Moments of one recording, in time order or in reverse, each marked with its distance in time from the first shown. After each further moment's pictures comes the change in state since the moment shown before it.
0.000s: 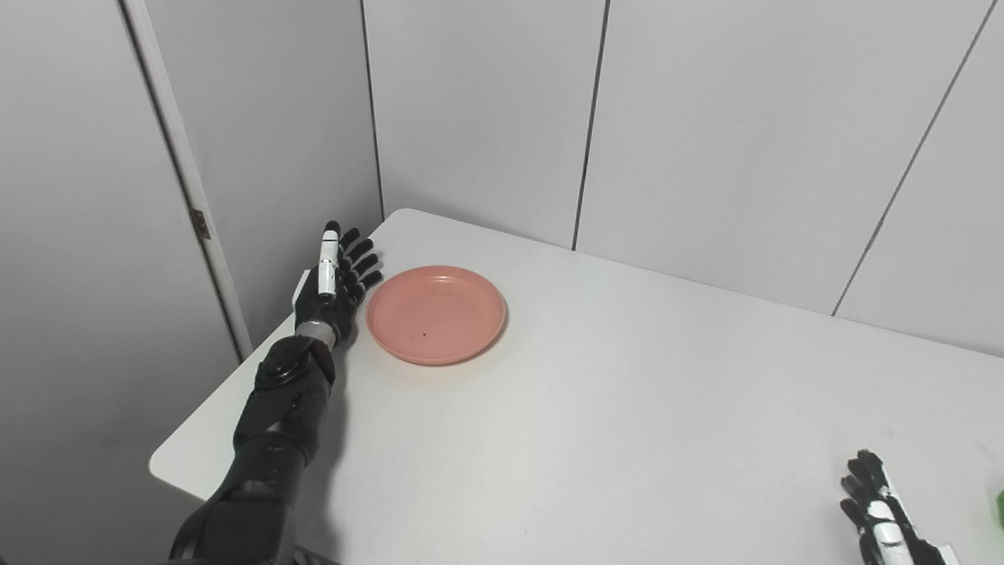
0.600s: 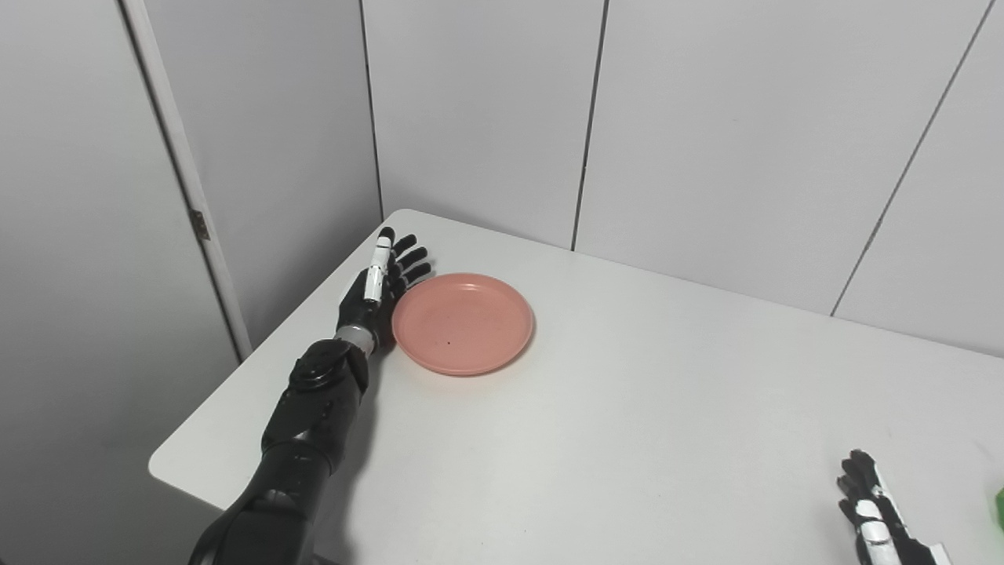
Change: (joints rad) left arm 0.012 -0.055 -0.124 -0.104 0.025 0.085 -0.027; right arm 0.005 0.025 0.009 -0.008 -0.052 0.002 -0.024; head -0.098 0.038
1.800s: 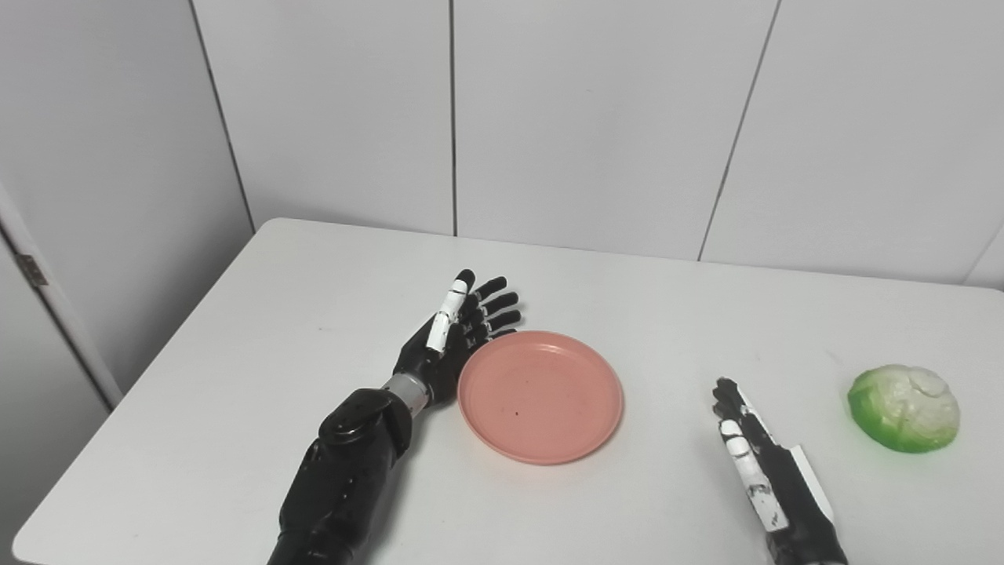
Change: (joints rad) left arm 0.076 -0.263 -0.237 -0.314 0.040 0.200 -0.098; right arm -0.004 0.063 0.031 -0.013 -0.127 0.016 -0.072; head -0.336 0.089
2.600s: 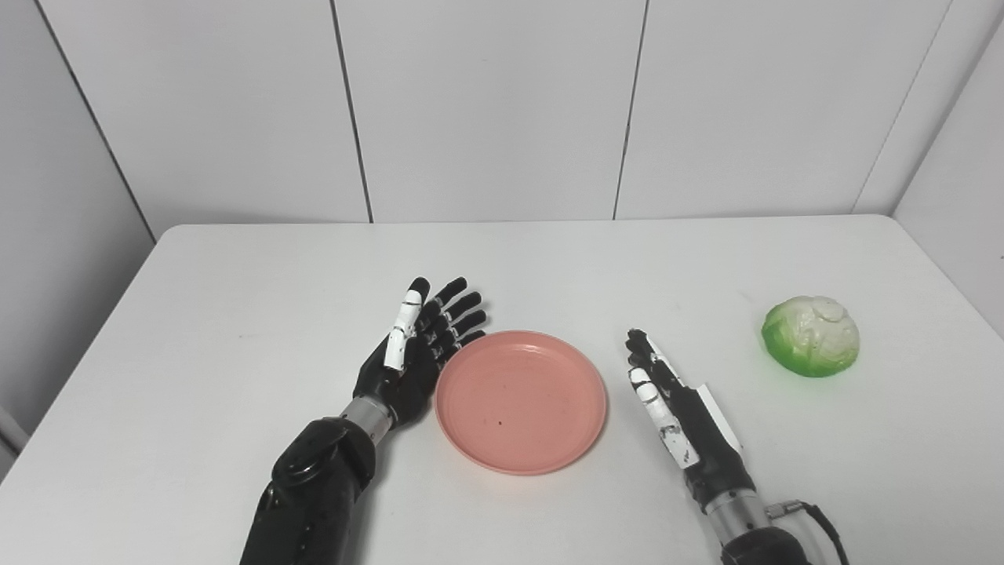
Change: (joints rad) left arm 0.082 -0.042 -0.015 -0.110 -0.040 0.055 -0.054; right arm -0.006 0.037 0.021 -0.009 -0.028 0.030 -0.034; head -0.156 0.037
